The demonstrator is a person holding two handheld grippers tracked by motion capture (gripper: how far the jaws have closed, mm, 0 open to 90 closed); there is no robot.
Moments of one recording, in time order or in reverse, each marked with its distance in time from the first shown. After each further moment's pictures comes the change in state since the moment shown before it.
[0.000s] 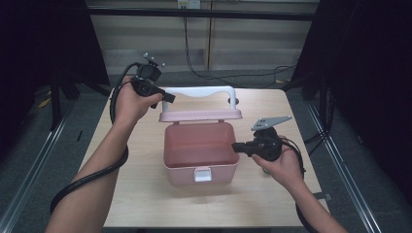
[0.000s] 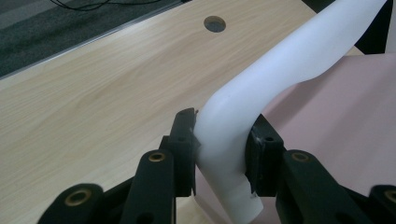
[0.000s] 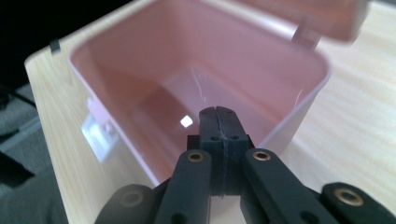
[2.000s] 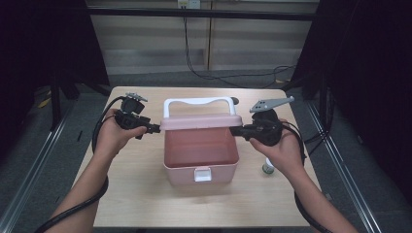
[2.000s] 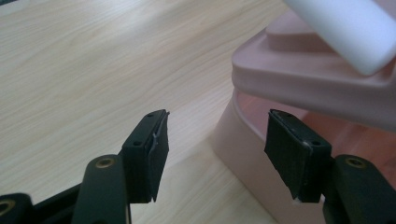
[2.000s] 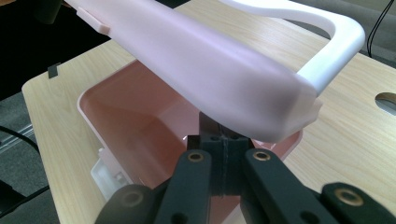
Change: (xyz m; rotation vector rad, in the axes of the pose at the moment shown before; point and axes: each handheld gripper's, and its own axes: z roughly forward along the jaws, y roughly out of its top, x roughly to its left) left arm 0.025 -0.093 0.017 0.013 -0.026 0.001; right arm 0.011 0.046 -0.016 -0.036 -0.051 -0.039
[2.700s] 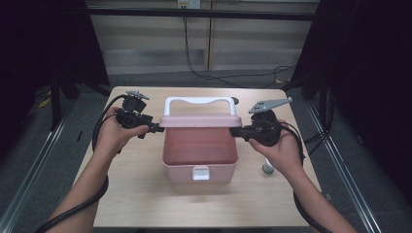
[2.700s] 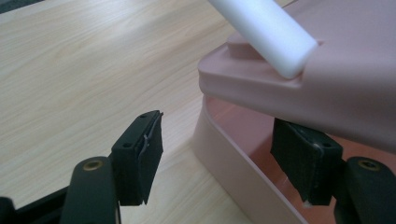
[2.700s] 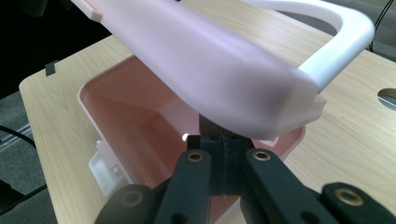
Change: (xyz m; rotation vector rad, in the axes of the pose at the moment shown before) left arm -0.010 0.007 -0.008 -0.027 -0.021 0.004; right arm -0.003 -0.004 0.006 0.014 0.003 0.006
